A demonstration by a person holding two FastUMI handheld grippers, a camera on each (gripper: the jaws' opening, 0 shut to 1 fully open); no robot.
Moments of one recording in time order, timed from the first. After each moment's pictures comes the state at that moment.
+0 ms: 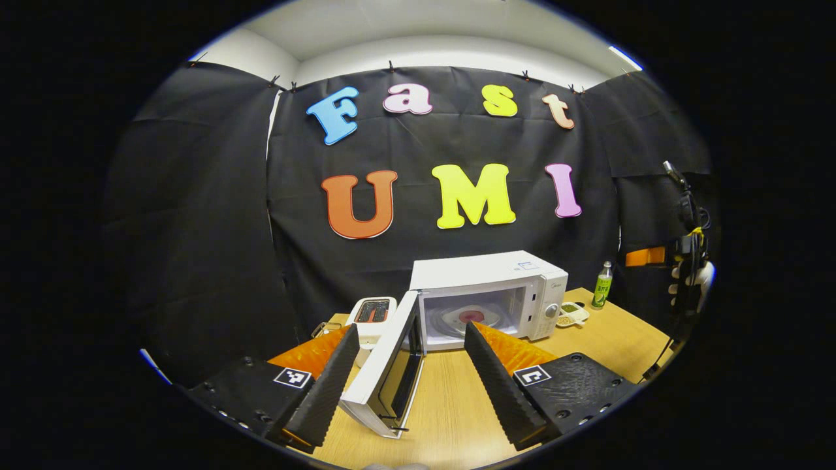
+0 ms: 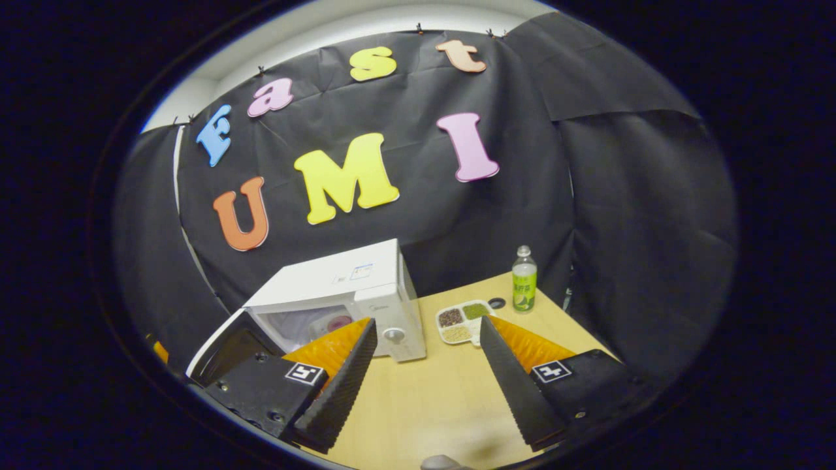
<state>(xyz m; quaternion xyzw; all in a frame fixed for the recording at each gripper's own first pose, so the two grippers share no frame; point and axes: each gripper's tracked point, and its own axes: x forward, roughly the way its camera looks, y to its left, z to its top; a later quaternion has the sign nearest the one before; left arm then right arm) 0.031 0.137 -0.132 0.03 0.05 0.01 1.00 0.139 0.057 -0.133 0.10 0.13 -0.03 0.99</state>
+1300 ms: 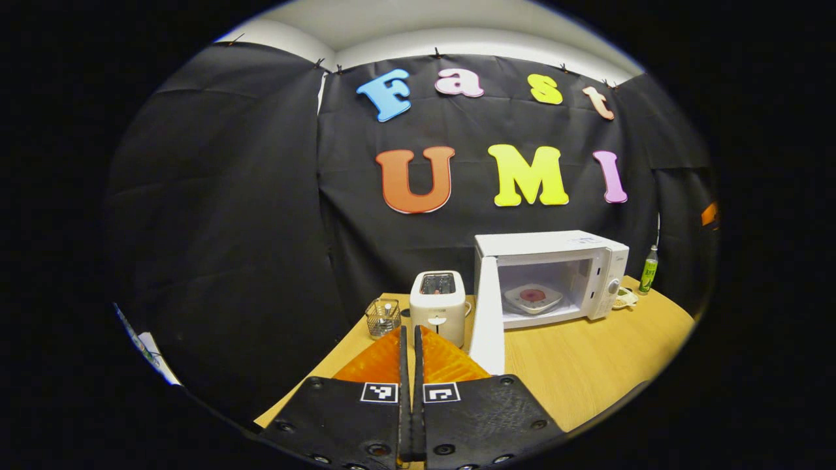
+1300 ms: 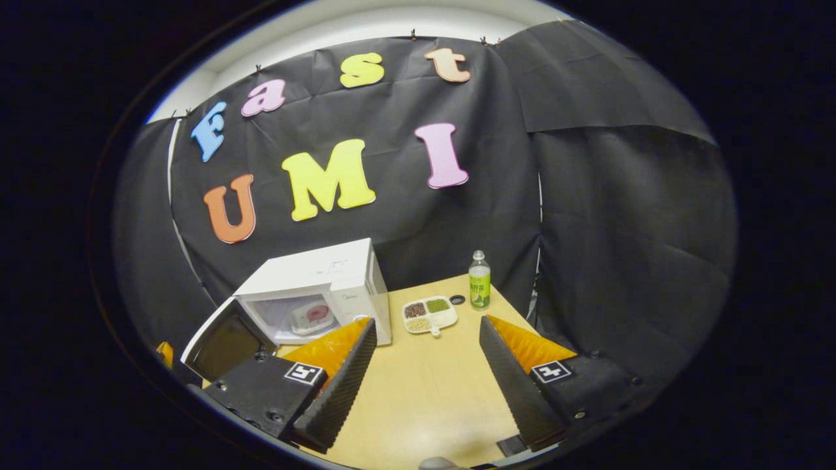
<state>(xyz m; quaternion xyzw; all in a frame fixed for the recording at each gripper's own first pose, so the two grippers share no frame) 0.035 0.277 -0.227 0.01 0.08 0.09 0.99 0.065 0.024 -0.117 0.10 0.16 -0.06 0.98</state>
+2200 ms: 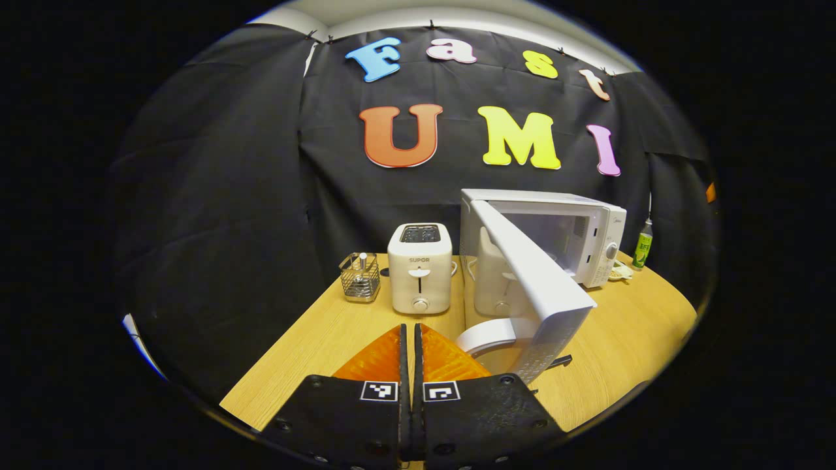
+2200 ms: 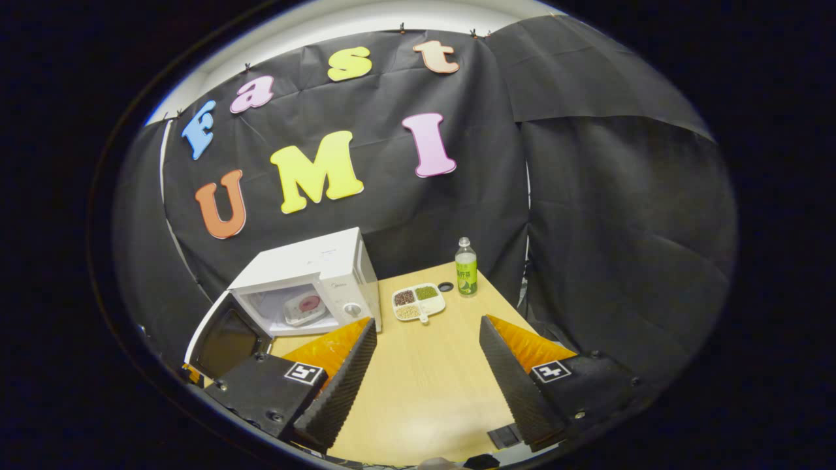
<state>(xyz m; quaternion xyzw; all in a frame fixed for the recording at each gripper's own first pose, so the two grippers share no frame) 0.056 0.237 -0.297 0.00 0.13 0.04 0.99 0.046 0.004 -0.125 0.10 0.18 -0.08 0.97</state>
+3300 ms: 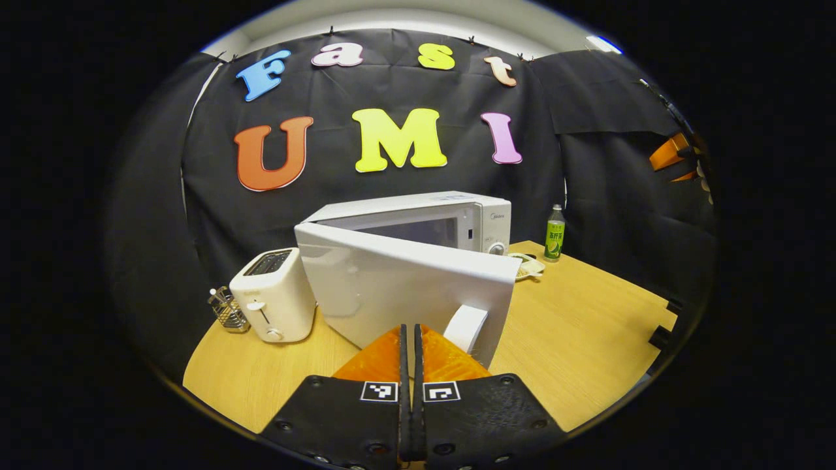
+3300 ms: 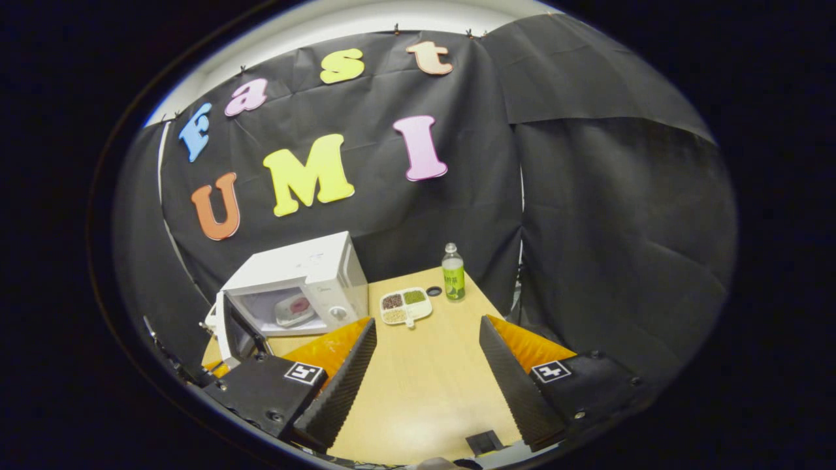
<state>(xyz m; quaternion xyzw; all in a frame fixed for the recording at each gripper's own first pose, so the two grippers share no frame) 0.112 0.005 -0.285 0.04 0.12 -0.14 0.98 0.049 -0.039 -0.114 0.10 0.19 -0.09 0.97</state>
